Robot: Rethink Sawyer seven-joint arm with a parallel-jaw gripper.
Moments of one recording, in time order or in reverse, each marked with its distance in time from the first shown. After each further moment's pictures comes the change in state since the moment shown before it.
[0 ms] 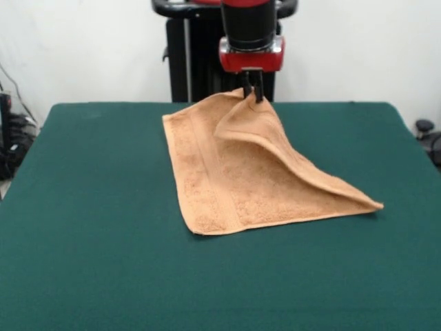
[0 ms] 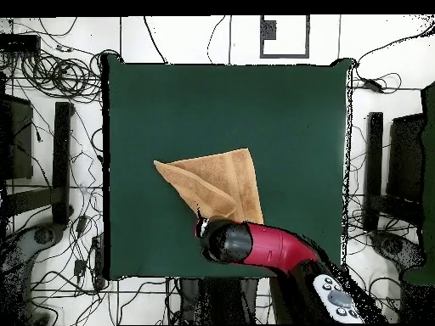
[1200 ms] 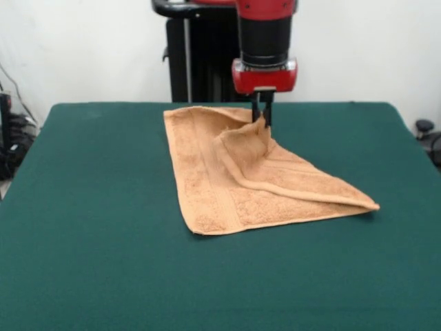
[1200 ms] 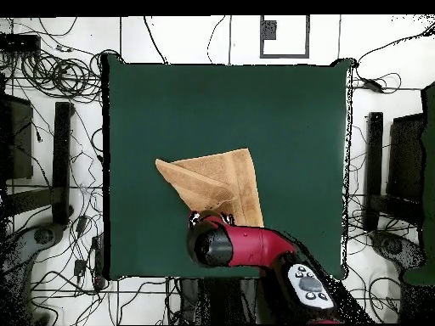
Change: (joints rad) arm 0.098 0.071 -0.051 -0.031 -0.090 -0.266 0.000
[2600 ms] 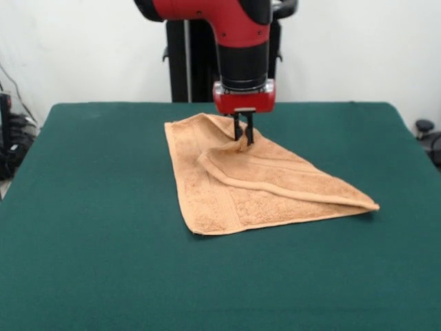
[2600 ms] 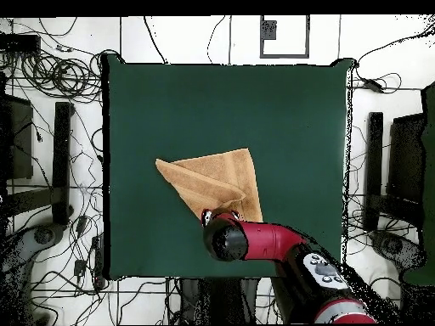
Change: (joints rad) arm -0.088 0.105 0.021 -0.058 -0.087 -0.022 0.000
